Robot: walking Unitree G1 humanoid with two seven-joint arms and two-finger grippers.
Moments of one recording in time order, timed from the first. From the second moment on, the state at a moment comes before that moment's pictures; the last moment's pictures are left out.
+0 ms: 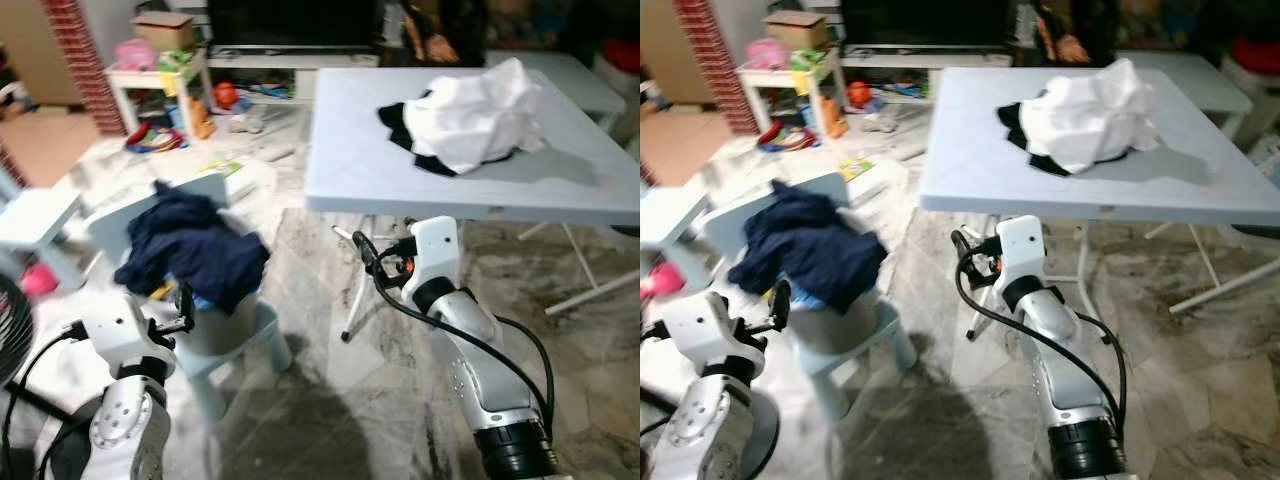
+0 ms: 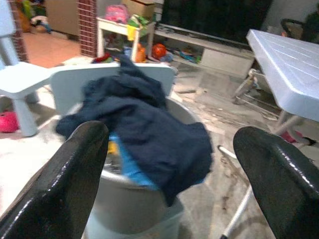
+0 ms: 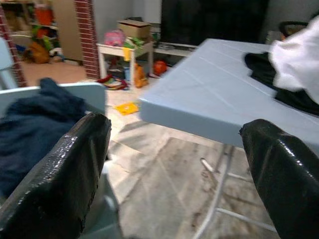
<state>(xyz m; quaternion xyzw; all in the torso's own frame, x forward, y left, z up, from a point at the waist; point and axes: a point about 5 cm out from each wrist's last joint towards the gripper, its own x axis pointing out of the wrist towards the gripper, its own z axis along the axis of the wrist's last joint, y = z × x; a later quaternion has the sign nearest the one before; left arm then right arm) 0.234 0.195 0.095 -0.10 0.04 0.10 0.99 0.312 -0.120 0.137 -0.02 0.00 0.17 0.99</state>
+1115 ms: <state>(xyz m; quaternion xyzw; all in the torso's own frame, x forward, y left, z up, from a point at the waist) 0.231 0.202 0.094 -0.11 0.01 0.14 0.98 0.322 -0.102 0.136 -0.05 -0.01 0.25 0.97</state>
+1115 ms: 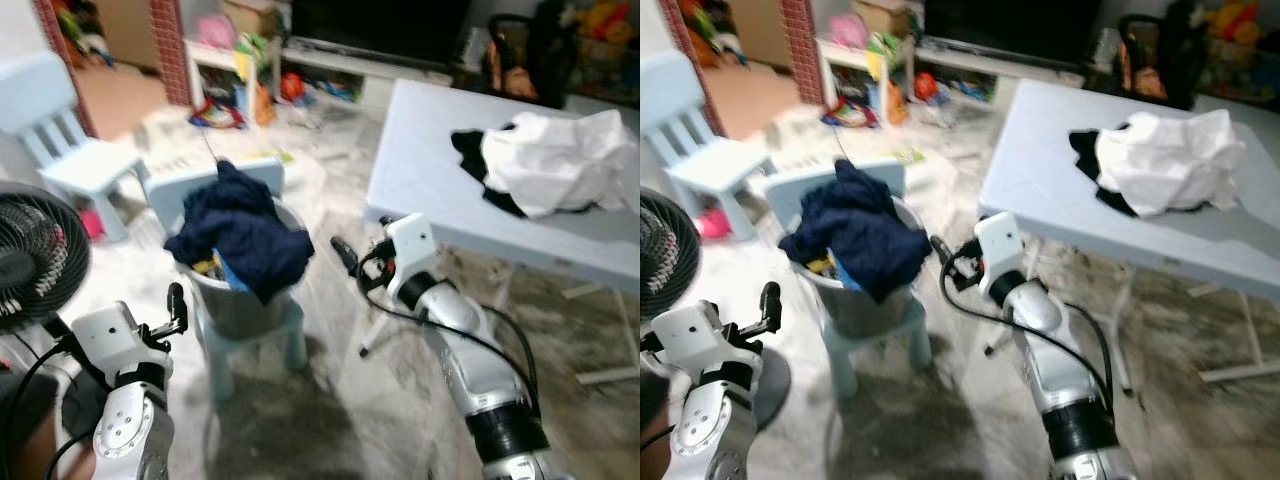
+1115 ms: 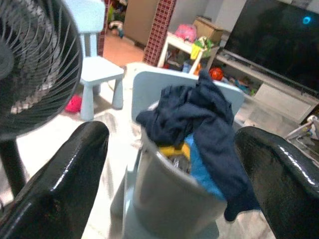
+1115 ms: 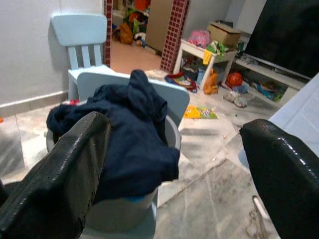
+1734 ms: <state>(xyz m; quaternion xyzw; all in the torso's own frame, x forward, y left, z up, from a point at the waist) 0.232 0.189 0.096 -0.11 0.01 0.11 0.99 0.320 -0.115 0.132 -0.05 -0.01 0.23 0.97</state>
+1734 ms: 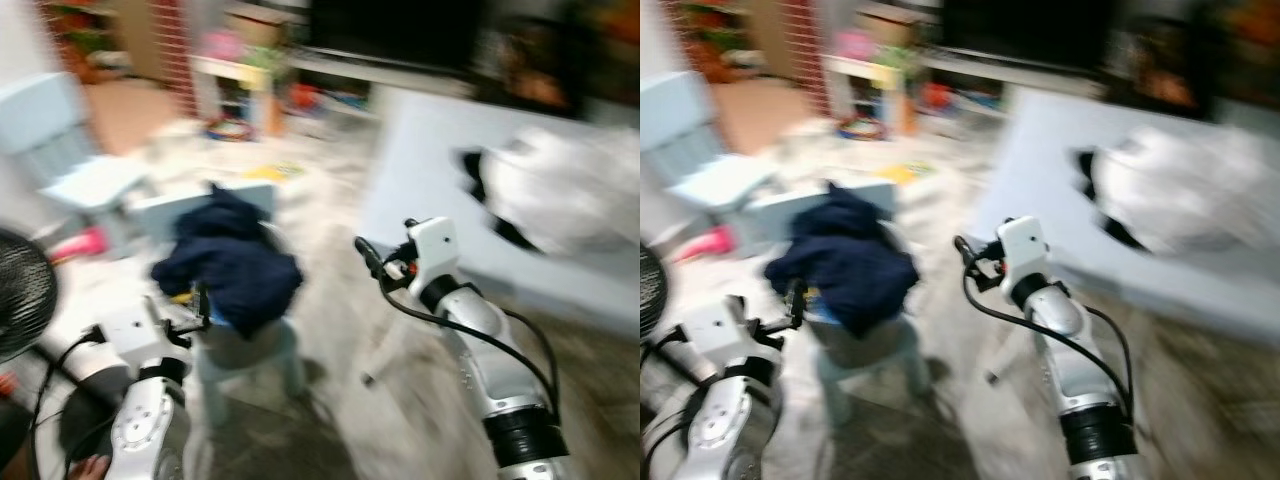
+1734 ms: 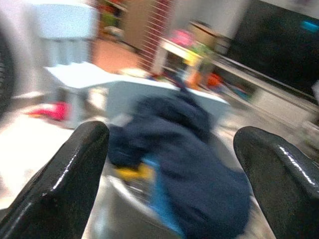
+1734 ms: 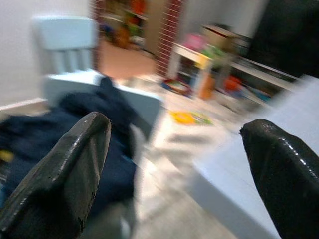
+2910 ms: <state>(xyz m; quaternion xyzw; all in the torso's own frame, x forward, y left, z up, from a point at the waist) 0.231 0.198 0.092 -0.12 0.05 0.13 0.98 0.316 -0.093 0.133 -0.05 -0.01 0.26 0.96</state>
